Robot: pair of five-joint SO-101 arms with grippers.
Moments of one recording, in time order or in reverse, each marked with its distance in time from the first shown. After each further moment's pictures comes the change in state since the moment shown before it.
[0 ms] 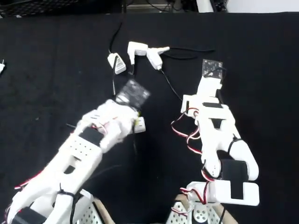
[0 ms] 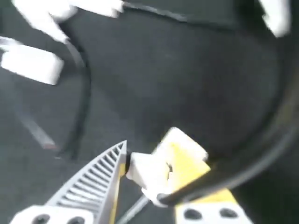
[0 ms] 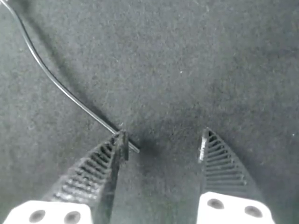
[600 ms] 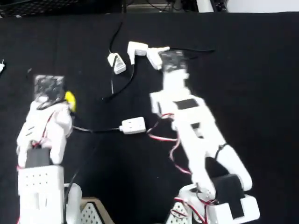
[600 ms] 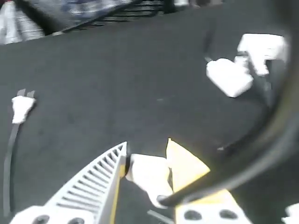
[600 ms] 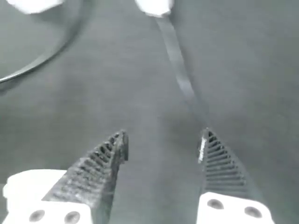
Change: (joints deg) left arm -34.3 -30.6 5.1 11.1 2.9; right arm -20.0 -8.7 -4.7 8.2 2.5
